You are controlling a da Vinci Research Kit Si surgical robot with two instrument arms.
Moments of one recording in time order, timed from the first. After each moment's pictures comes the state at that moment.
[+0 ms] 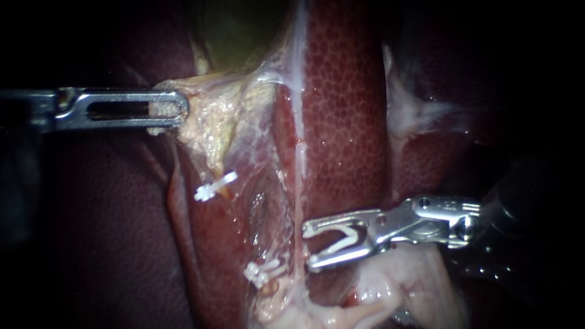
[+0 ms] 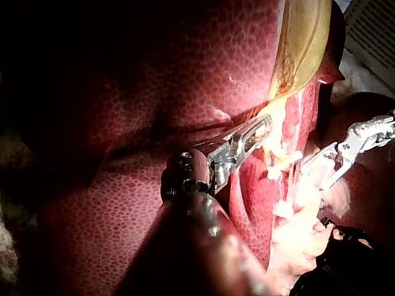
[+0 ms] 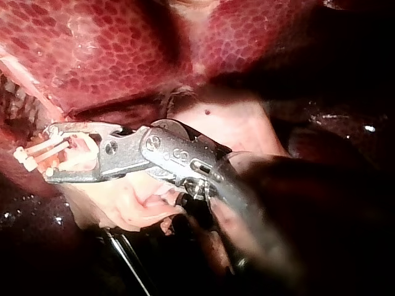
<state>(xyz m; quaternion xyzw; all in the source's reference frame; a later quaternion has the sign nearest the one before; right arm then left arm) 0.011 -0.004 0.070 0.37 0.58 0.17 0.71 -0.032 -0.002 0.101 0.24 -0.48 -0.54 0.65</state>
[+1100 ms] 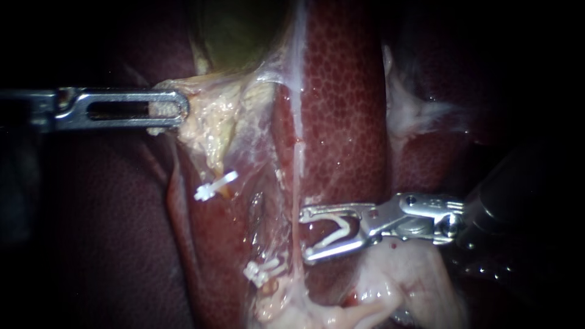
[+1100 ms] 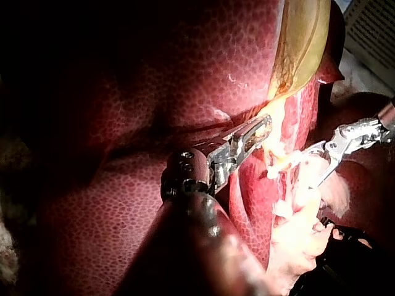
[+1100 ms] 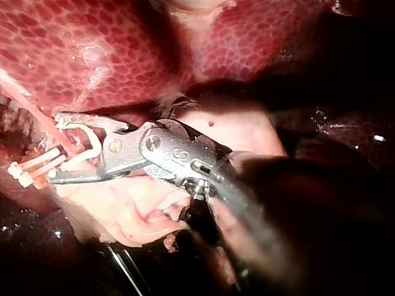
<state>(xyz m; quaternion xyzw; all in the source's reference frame) 0.014 -0.005 0.075 0.34 0.57 0.18 0.72 -0.032 -0.002 0.101 0.24 -0.48 -0.54 0.65</state>
